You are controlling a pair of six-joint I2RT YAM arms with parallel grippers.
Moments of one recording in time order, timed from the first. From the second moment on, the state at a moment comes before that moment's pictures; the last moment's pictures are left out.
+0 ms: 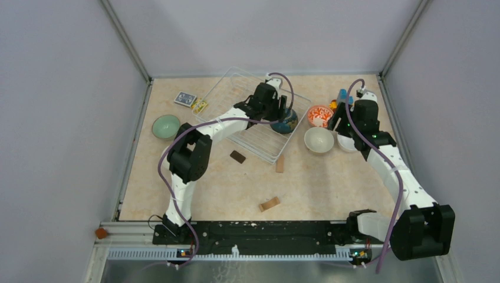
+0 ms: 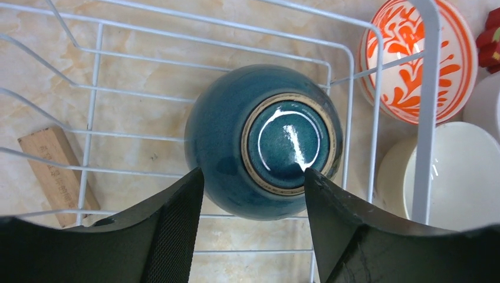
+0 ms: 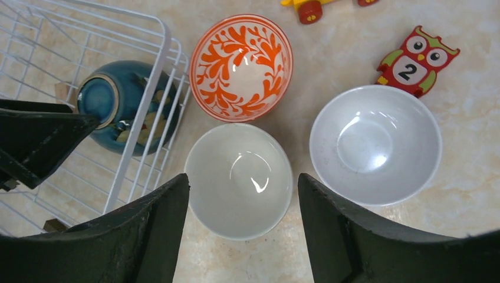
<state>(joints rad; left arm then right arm) -0.66 2.09 1.66 -0.16 0.00 -0.32 0.12 1.15 0.89 -0.34 0.08 0.41</state>
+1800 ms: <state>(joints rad) -0.63 2.05 1.62 -0.16 -0.04 -0.39 0.36 1.54 1.24 -0.21 -0.08 0.27</state>
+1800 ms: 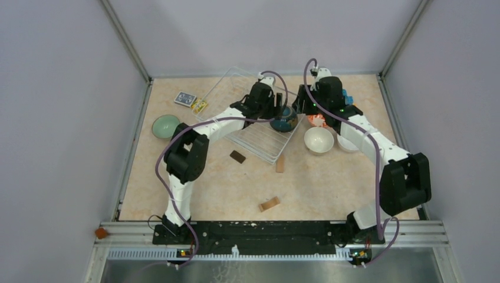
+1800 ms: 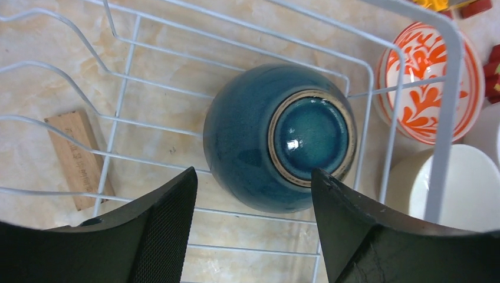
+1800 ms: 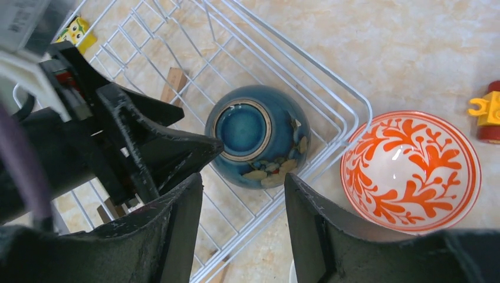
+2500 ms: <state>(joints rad) -0.63 2.02 1.50 -0.05 -0.05 -0.44 0.36 1.66 1.33 -0.24 -0.13 0.25</state>
